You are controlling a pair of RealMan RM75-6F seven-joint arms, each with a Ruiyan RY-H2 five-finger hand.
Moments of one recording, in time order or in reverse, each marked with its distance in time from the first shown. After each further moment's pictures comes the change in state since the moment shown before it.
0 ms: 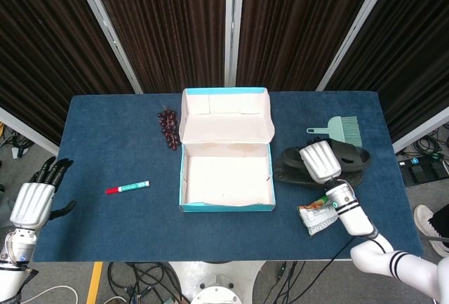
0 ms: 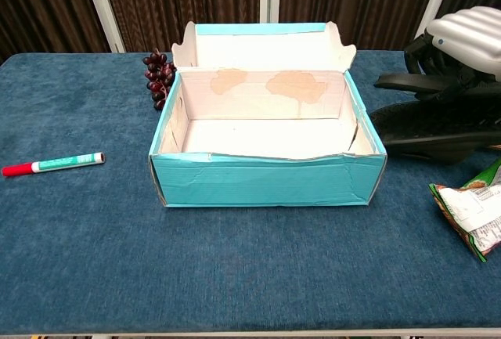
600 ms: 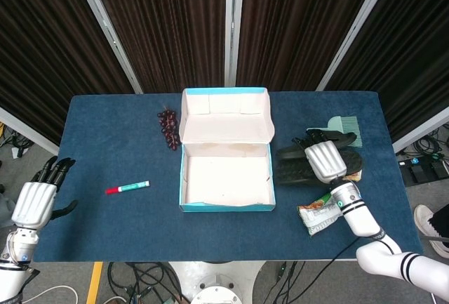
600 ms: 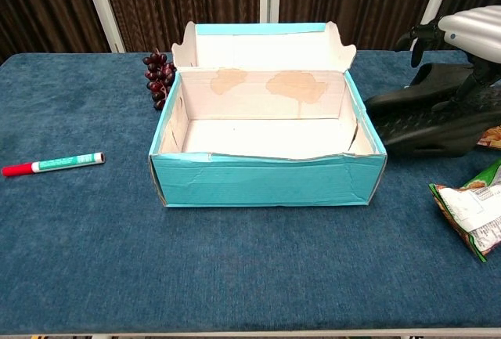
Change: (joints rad) left arm -0.005 0.003 -0.001 -0.018 0.006 0.003 0.014; right arm -0.005 0.097 0.024 -0.148 0.086 -0.068 -0.030
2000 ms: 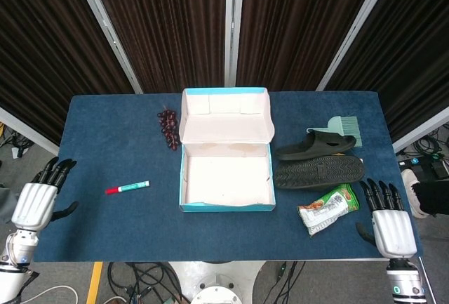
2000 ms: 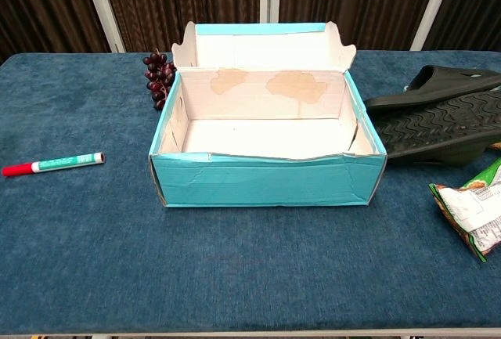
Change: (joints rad) left arm 0.005 0.023 0.013 -0.039 0.012 0.004 0.020; right arm -0.511 0.164 -0.201 -0.350 -0.141 0.532 -0.088
